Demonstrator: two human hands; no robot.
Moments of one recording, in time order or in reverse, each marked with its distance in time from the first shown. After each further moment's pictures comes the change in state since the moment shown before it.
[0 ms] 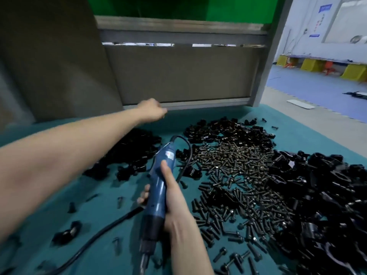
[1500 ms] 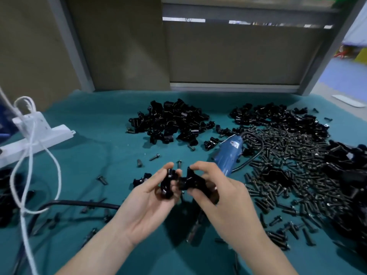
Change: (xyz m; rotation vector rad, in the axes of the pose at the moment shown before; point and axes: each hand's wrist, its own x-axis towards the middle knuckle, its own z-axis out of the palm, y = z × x) left_hand -0.307 -0.080 0.038 -2.191 -0.137 -0.490; right_hand -0.136 0.009 0.054 -1.370 0.039 -0.822
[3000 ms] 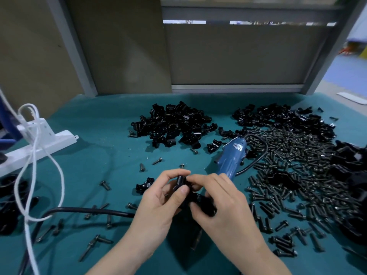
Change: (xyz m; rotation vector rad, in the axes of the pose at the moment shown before) left_hand -0.005 -0.018 -0.008 0.845 -0.123 0.447; right_hand -0.002 -0.002 0.007 -0.120 0.045 -0.122
